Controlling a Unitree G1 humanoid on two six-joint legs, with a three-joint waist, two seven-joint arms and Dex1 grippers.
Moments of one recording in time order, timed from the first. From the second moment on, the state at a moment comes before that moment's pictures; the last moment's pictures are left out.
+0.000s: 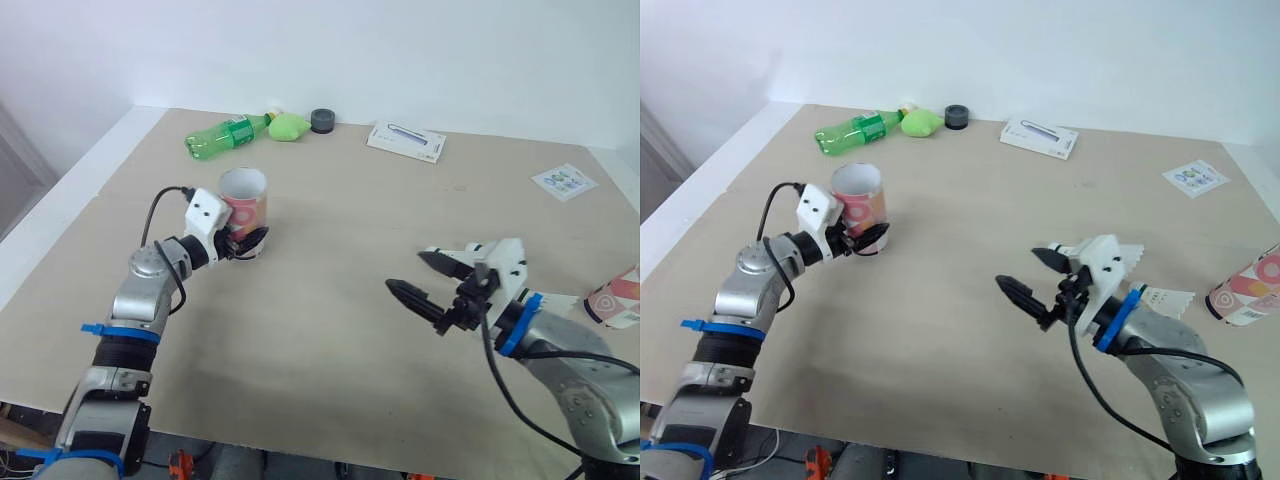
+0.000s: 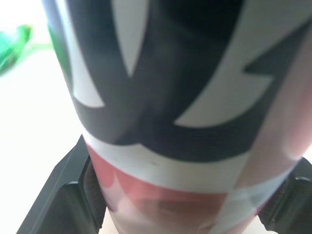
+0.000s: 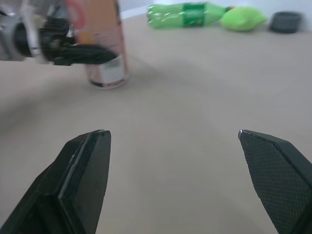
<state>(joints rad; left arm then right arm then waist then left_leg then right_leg) -0.63 0.48 -0.04 0.28 -0.20 0.17 -0.79 -0.03 -0.66 -0.27 -0.56 0.70 0.62 0.59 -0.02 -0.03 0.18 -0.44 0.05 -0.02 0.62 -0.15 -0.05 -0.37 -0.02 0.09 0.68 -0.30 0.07</state>
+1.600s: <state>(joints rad) -0.86 0.45 -0.36 0.28 -0.15 0.26 -1.43 -0.25 -0.64 -0.22 0.04 0.44 0.50 0.64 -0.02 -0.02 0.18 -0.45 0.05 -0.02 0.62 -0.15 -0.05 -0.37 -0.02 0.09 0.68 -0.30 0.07</state>
